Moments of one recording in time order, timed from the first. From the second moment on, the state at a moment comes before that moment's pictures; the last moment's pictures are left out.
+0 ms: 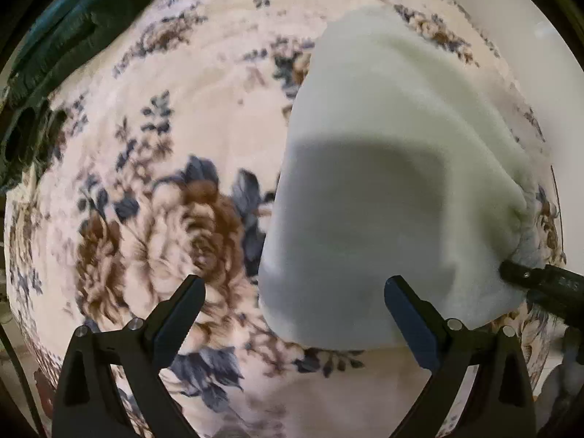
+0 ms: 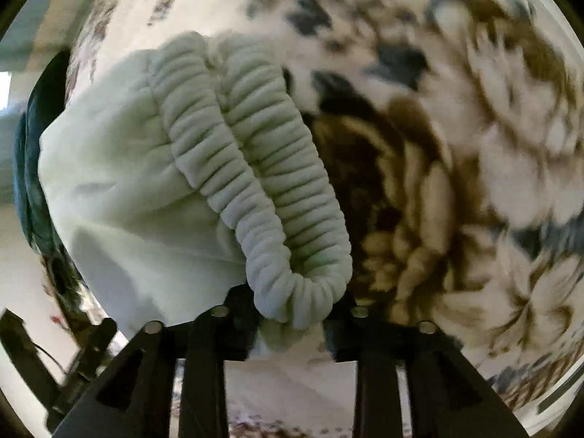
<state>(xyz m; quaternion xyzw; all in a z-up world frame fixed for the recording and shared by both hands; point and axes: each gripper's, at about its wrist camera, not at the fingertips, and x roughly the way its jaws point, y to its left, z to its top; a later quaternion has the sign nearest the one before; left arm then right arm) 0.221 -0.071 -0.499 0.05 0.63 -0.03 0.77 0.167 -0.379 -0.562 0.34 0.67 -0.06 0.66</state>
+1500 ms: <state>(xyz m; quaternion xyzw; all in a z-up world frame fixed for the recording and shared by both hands) 0.333 -0.034 -0.626 -0.22 0.73 -0.25 0.60 0.204 -0.412 -0.659 0.51 0.64 0.07 0.57</state>
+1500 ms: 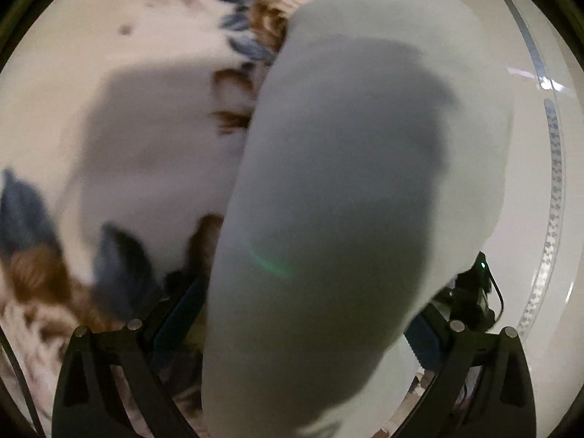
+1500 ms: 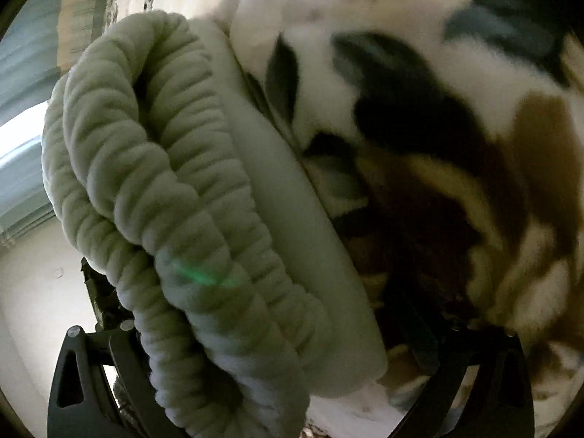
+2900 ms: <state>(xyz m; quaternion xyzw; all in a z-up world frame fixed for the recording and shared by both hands) 0.313 0.009 -0.433 -0.16 0.65 -0.26 0.69 0.293 -0.257 -0.507 0.45 0.57 0.22 0.65</state>
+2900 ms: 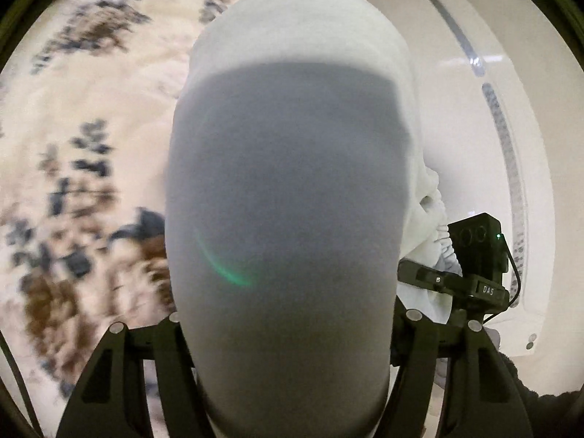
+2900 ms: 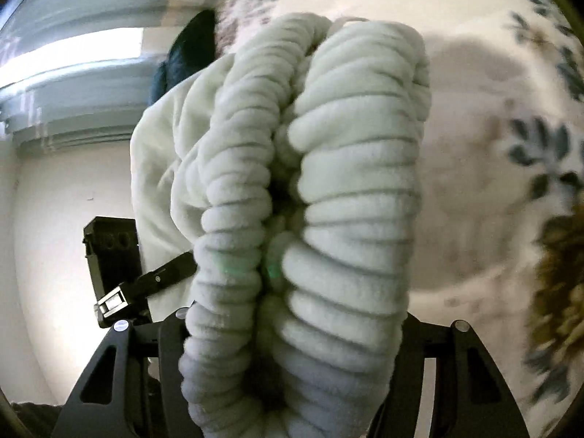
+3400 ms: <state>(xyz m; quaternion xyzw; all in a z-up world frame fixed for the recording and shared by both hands) 0.325 0.410 -0.335 -0.21 0.58 -0.24 0.75 0.395 0.072 -0.377 0.39 0.54 0.30 0.68</state>
